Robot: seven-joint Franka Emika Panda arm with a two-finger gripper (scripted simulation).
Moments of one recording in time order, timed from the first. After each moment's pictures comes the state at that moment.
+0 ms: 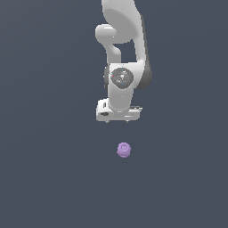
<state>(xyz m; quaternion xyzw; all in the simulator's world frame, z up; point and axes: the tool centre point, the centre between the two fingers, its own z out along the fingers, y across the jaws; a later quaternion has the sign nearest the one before) -0.036 0.016 0.123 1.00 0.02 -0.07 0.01</state>
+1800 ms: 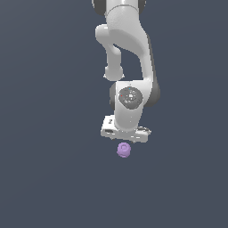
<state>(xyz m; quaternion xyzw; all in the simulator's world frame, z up) 0.056 0.043 0.100 1.00 -0.08 -0.02 0.01</state>
